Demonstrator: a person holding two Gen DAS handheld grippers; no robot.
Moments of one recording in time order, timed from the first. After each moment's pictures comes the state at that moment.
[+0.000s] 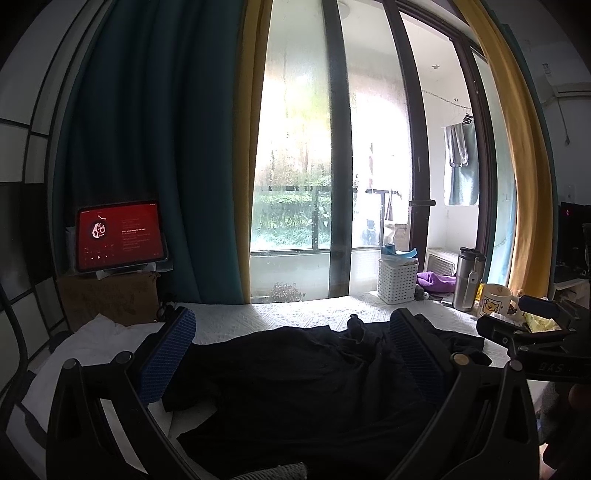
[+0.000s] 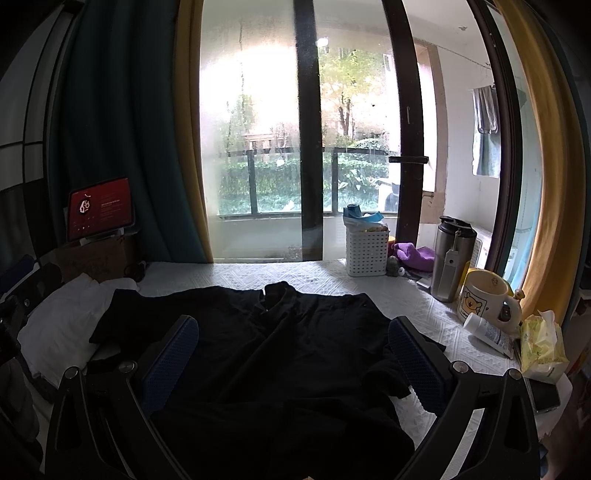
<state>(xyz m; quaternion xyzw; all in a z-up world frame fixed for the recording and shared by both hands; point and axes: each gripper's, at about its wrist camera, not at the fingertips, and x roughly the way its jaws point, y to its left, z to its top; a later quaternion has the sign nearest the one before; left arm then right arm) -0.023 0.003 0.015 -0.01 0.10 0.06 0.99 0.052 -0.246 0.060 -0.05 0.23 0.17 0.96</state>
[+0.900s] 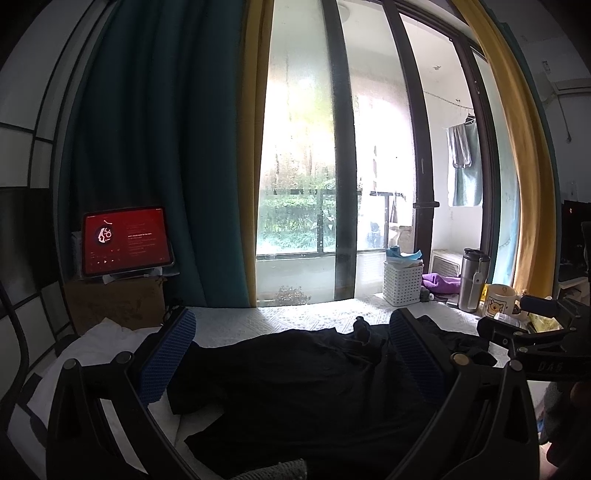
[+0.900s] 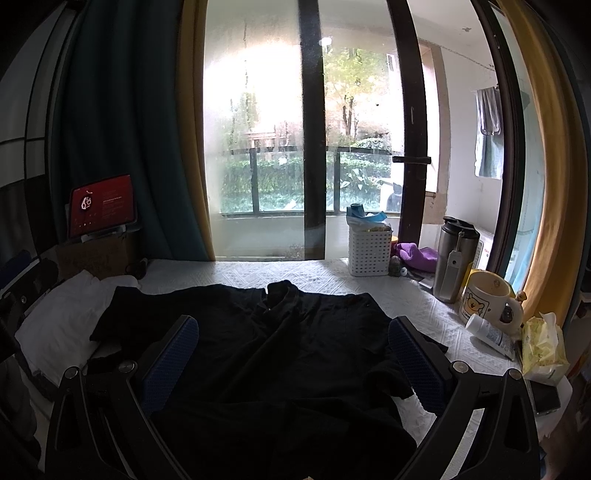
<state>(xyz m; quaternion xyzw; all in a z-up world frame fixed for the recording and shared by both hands) -0.028 0.008 0.014 -0.01 0.09 0.07 0.99 0.053 -0.241 0.060 -0.06 0.23 0.18 0.95</state>
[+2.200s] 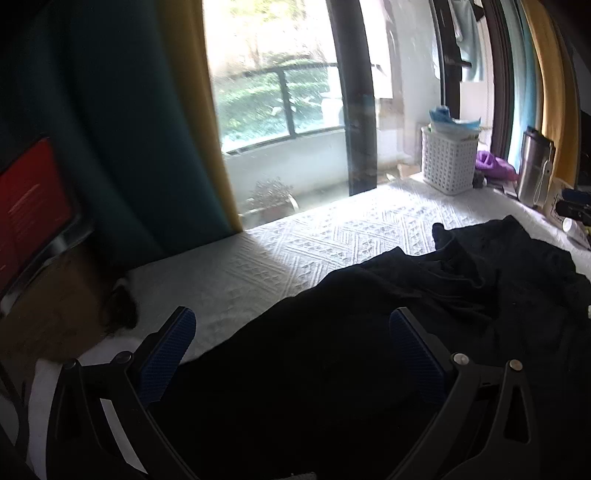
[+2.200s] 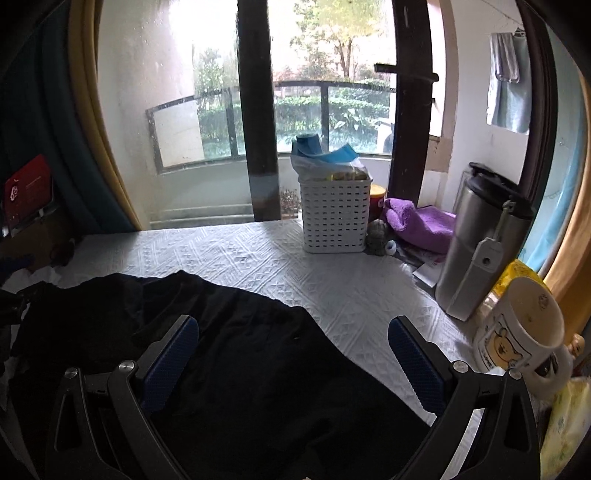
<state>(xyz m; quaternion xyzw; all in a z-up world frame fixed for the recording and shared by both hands) 0.215 0.089 -0.064 0.08 0.34 -0.01 0.94 0.292 -0.290 -0.012 -0.07 0.36 0.17 0.91</state>
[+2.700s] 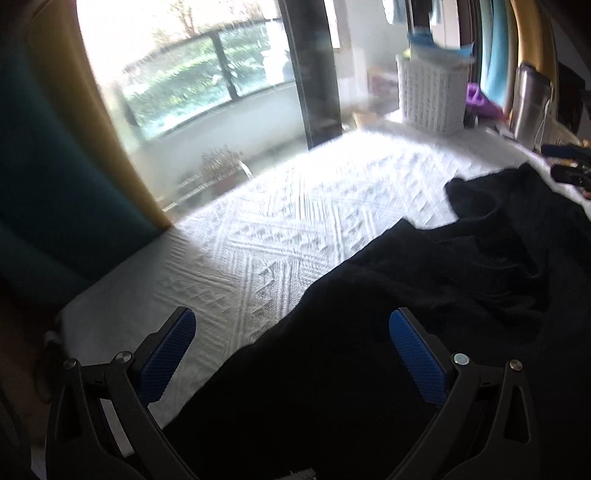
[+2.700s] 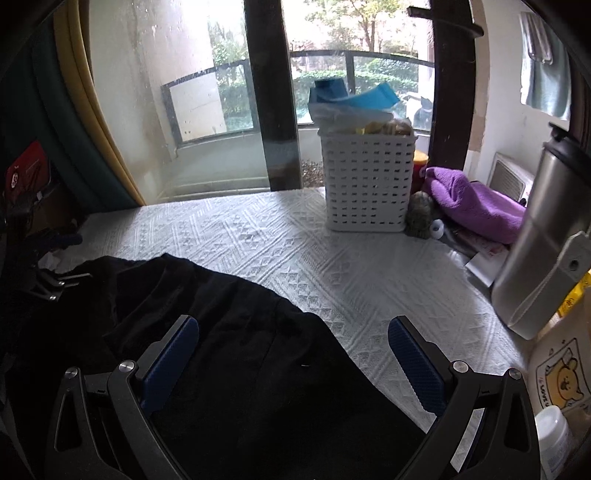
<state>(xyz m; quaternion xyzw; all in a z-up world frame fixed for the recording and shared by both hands) 0.316 0.080 -0.120 0.14 0.43 -0.10 0.89 0.346 -0.278 -0.059 -0.07 0.41 0.22 0.88</state>
